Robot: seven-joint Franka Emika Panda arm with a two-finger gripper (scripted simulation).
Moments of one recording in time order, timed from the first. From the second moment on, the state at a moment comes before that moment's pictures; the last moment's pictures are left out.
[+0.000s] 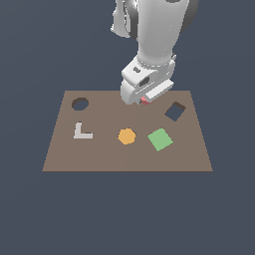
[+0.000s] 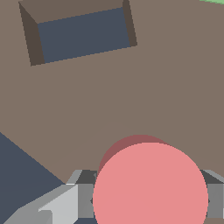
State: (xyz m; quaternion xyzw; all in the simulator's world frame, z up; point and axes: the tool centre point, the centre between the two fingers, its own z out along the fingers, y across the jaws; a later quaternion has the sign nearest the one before) arm -0.114 0.069 0.032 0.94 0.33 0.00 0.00
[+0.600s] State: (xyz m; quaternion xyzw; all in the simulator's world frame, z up) arm -0.160 0.049 0.033 0.86 0.52 0.00 0.00
